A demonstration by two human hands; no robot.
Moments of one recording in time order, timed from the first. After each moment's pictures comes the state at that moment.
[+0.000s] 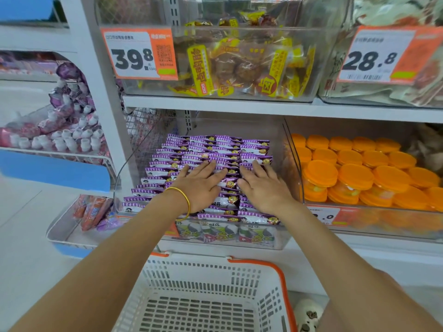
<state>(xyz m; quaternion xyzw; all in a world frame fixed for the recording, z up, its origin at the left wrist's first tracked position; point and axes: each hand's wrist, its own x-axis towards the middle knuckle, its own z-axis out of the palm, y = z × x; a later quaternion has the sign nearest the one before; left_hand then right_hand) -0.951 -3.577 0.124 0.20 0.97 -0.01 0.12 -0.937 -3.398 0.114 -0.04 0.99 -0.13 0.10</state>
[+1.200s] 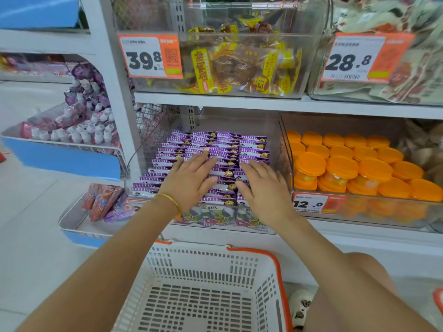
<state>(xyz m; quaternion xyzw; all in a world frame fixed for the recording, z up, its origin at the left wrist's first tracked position) -0.912 -3.597 0.115 0.21 0.98 0.05 -0.06 -0.878 -3.399 0.113 -0.09 0.98 -0.14 -0.10</state>
